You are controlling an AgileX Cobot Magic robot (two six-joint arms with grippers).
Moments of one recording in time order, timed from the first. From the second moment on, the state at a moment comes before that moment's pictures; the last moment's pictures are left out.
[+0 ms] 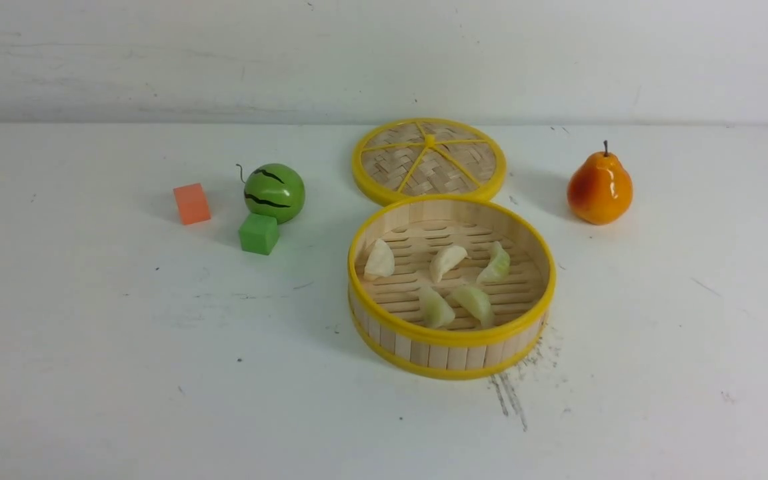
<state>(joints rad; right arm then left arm) 0.39 0.42 -0.72 0.51 0.44 -0.45 -0.52 0.03 -0.49 0.08 0.87 -0.29</state>
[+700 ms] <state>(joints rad) 0.36 0.35 -0.44 0.39 0.12 -0.30 -0.52 0.03 -0.49 0.09 0.87 -0.29</state>
